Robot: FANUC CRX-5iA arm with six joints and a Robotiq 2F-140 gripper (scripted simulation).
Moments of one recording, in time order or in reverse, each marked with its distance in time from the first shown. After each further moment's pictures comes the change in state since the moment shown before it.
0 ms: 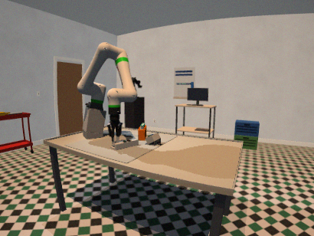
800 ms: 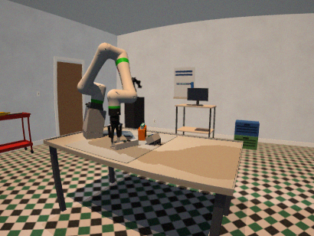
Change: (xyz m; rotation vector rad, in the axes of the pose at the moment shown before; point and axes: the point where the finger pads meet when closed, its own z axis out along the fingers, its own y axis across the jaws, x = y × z) arm 0.000 0.000 0.008 0.000 0.000 0.000
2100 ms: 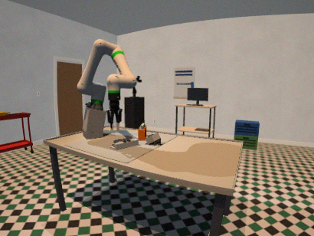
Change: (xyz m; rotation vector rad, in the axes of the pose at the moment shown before) arm 0.000 0.000 -0.113 0.000 0.000 0.000
